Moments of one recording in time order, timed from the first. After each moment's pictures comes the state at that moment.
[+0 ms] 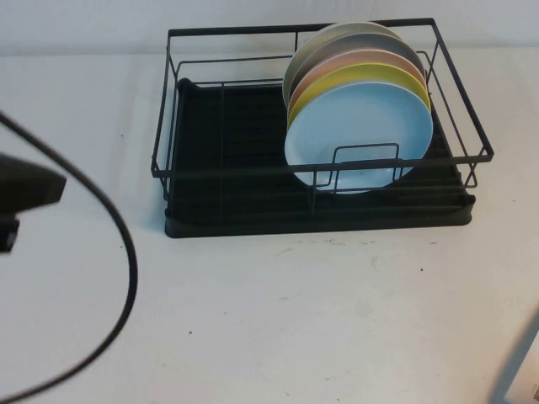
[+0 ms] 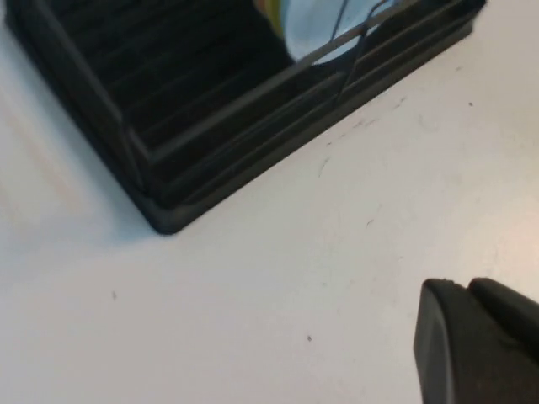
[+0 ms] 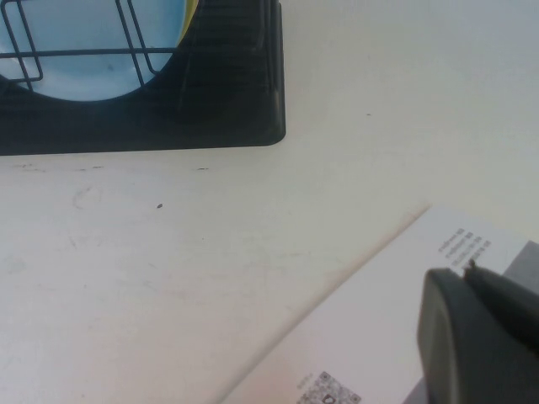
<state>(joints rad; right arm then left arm) 0.06 -0.01 0.03 0.14 0.35 -0.07 -0.05 0.93 -1.16 -0.52 1.18 0.72</state>
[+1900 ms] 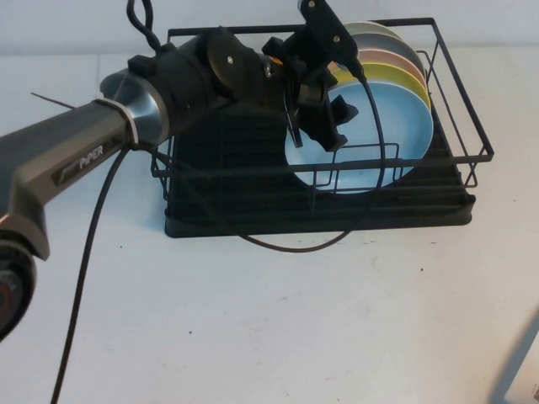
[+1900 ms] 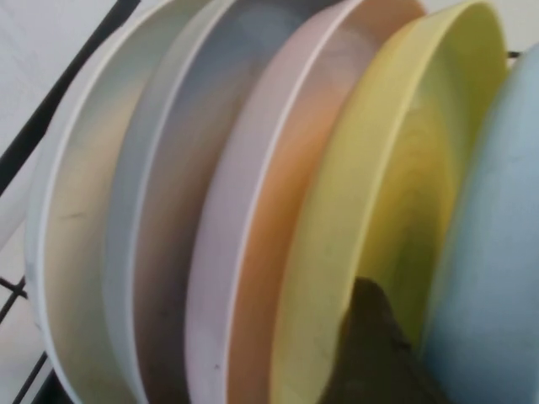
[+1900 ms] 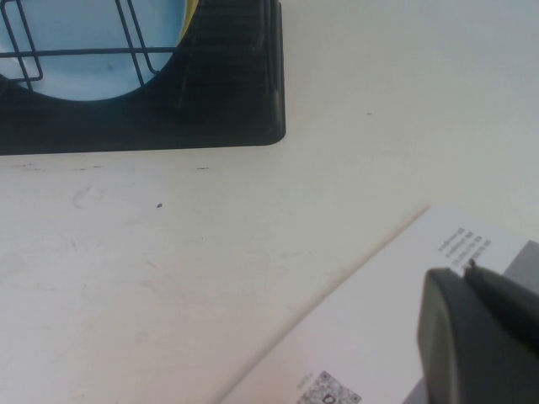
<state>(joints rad) 0.06 -0.01 0.03 0.14 0.35 -0.07 -0.57 2.04 -1.76 -0.63 0.43 1.25</state>
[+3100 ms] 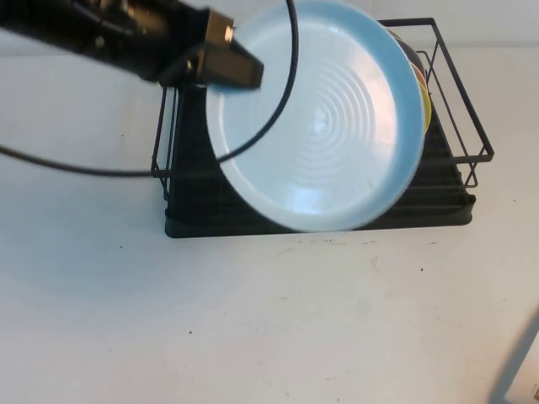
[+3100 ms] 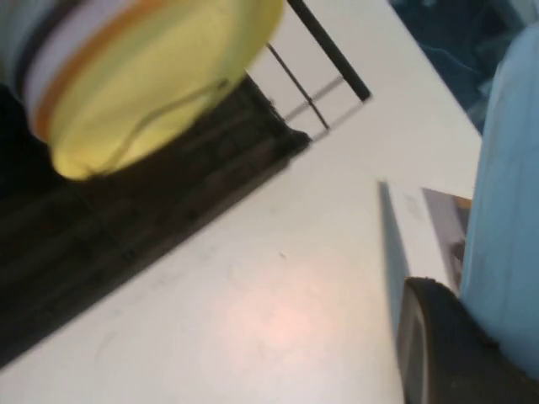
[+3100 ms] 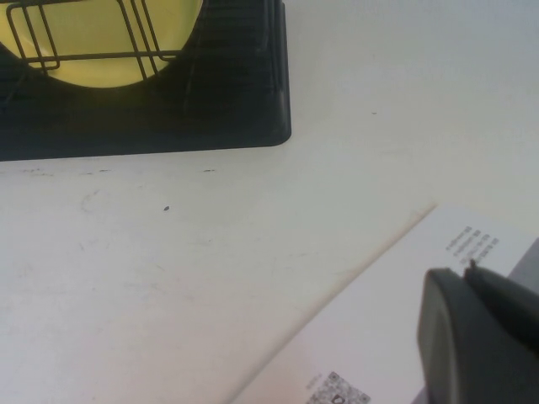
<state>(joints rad) 0.06 -0.01 0.03 0.16 0.35 -0.07 -0.31 1.59 -1.65 -0.78 1.12 0.52</state>
